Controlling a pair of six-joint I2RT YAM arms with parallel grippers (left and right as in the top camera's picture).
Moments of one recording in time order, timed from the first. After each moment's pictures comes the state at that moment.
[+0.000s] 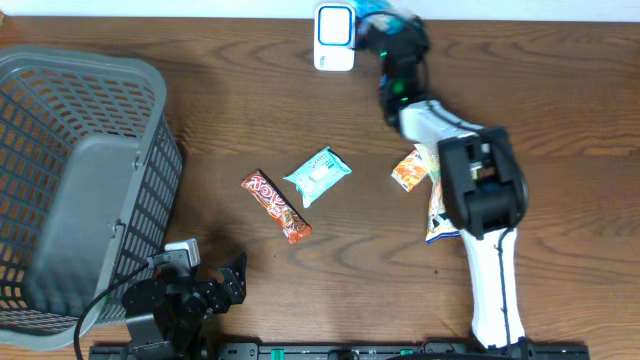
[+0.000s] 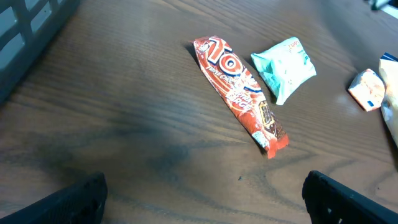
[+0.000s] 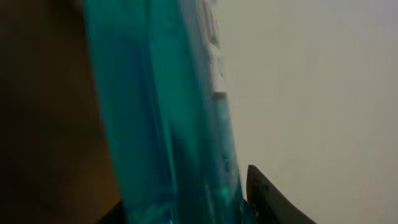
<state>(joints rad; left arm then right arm) 0.16 0.00 0.27 -0.92 0.38 -0.22 0.25 2.45 1.70 0.43 0.60 -1.09</state>
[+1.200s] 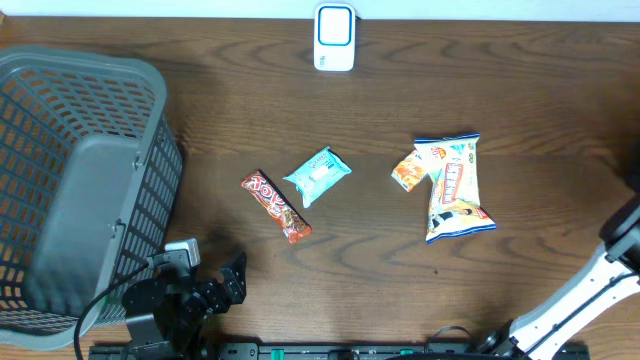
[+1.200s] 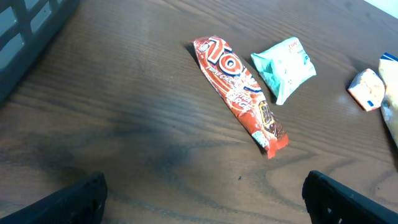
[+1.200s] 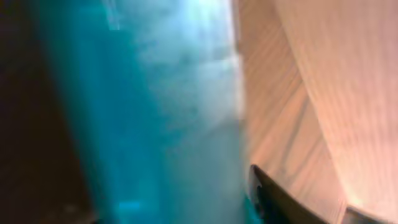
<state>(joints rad) 0.16 0.00 0.27 -0.92 0.38 -0.22 -0.72 2.35 1.74 -0.59 0.65 -0.15</state>
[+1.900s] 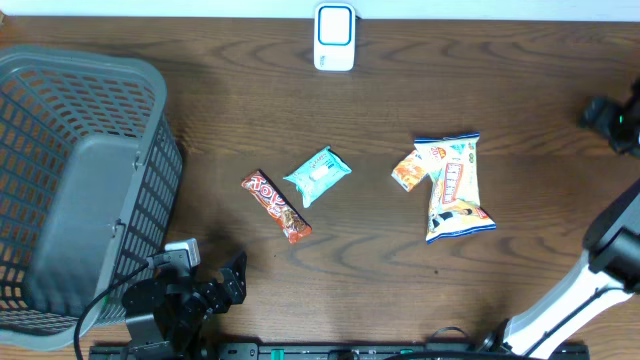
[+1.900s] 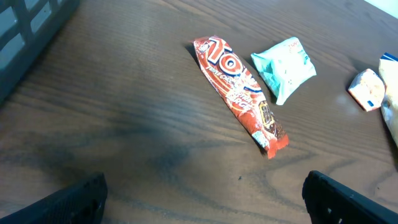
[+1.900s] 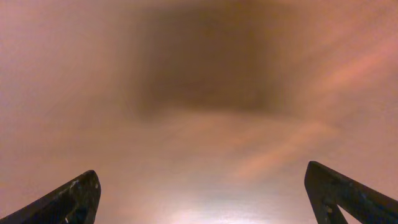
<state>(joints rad) 0.16 0.00 0.27 -0.92 0.38 -0.22 -0.58 2.13 1.72 -0.60 -0.18 0.04</state>
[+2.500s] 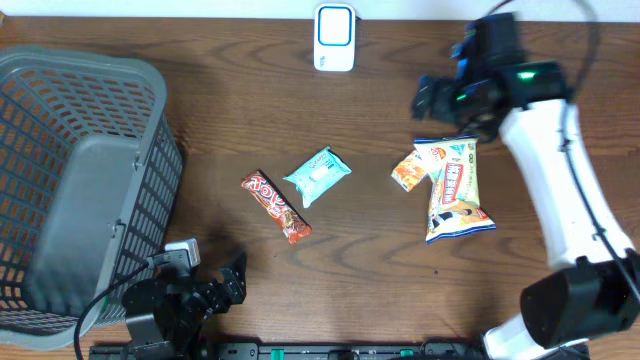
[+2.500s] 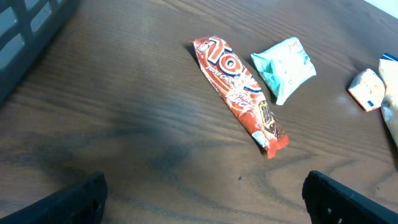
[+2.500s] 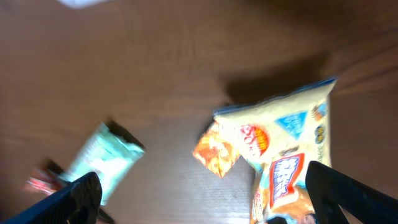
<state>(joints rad) 0.16 0.00 0.27 -0.92 0.38 -0.22 0.23 1.74 1.66 -1.09 -0.04 0.38</state>
